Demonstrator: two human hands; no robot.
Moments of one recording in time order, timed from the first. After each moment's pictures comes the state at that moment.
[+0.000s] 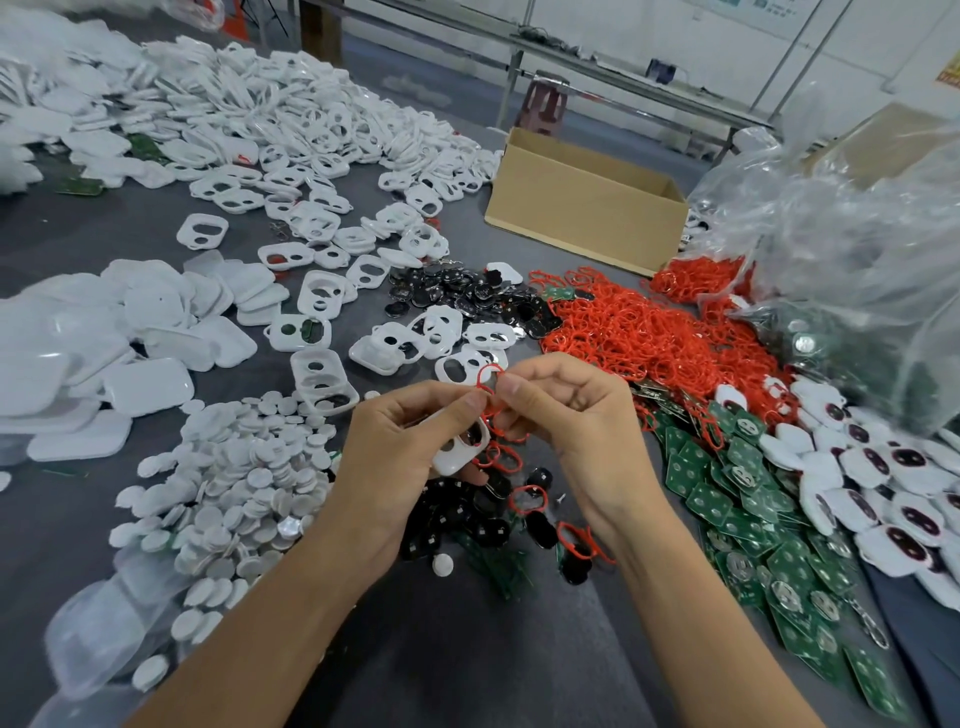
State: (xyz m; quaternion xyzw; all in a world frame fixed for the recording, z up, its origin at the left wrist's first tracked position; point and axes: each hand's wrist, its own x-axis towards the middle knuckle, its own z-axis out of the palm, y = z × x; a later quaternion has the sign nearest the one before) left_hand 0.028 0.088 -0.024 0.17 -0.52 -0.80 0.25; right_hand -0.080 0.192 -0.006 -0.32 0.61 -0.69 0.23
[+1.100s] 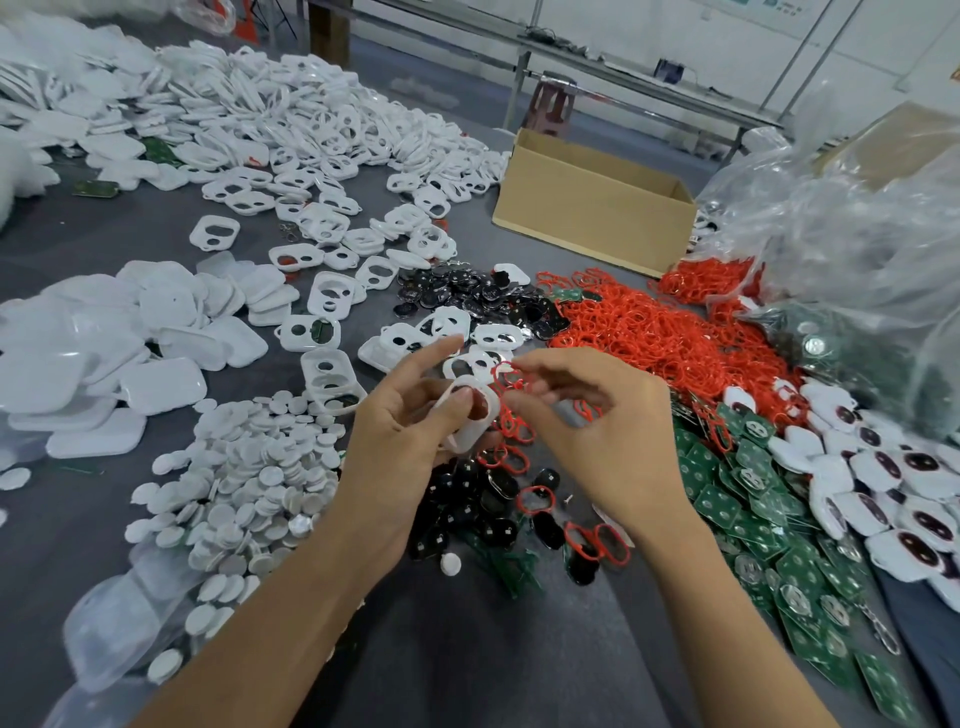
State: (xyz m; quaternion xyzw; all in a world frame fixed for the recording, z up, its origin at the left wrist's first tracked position) left_hand 0.024 0.083 -0.032 0.17 -0.47 -0.82 0.28; right_hand -0.080 0.198 0.008 -0.45 0.75 -0.48 -0.09
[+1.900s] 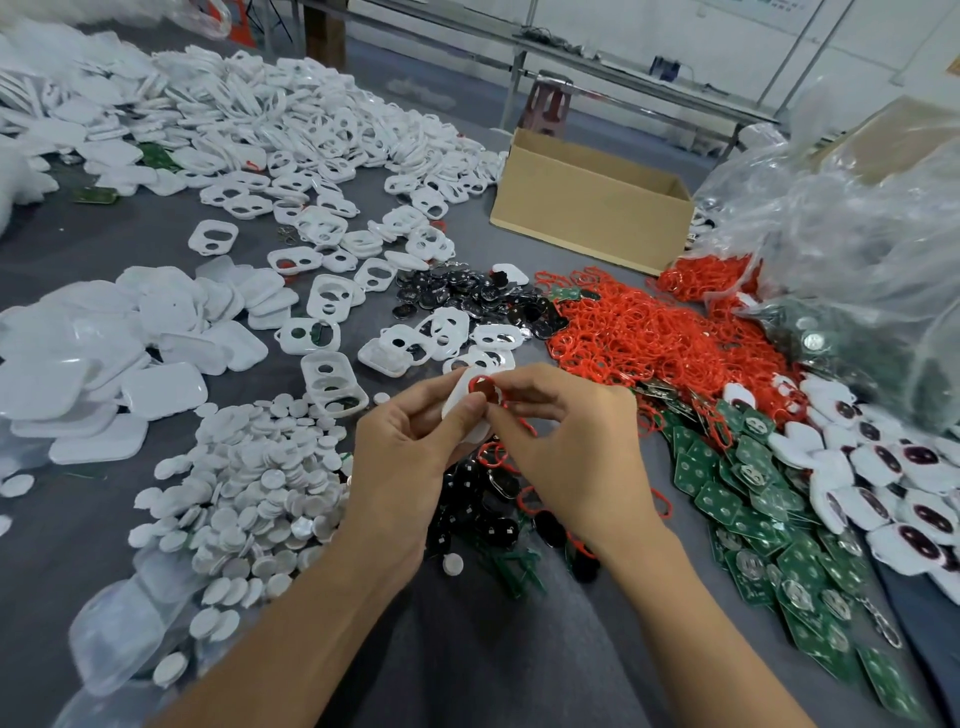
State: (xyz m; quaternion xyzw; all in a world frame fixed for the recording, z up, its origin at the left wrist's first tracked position) left_hand 0.020 0.095 -0.035 0.19 -0.45 -0.82 0.30; right_hand -0.063 0.186 -0.004 -0.45 0.77 -0.45 -0.10
